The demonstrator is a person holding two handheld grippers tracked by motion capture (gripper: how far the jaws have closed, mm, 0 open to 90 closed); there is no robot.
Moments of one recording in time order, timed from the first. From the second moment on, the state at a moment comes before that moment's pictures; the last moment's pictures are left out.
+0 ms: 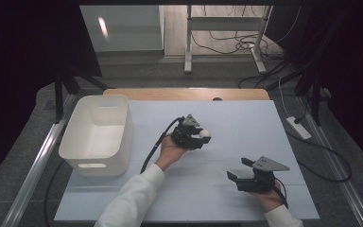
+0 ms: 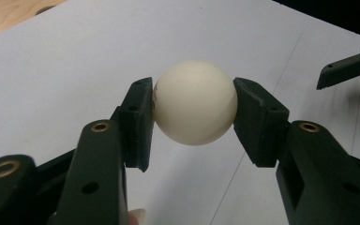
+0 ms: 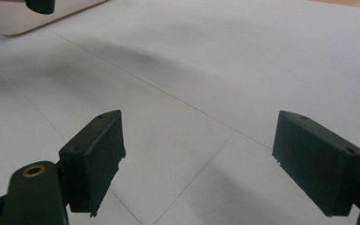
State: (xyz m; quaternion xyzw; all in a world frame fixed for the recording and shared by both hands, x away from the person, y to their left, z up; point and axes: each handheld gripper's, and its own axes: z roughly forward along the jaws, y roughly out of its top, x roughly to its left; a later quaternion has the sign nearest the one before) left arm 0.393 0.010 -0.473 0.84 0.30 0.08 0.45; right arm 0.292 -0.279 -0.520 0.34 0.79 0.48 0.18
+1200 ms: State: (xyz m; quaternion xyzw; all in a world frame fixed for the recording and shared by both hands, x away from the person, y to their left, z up) left arm 0.359 0.042 -0.449 0.81 0.30 0.10 0.49; right arm 0.291 -0.279 -0.519 0.34 0.79 0.48 0.18
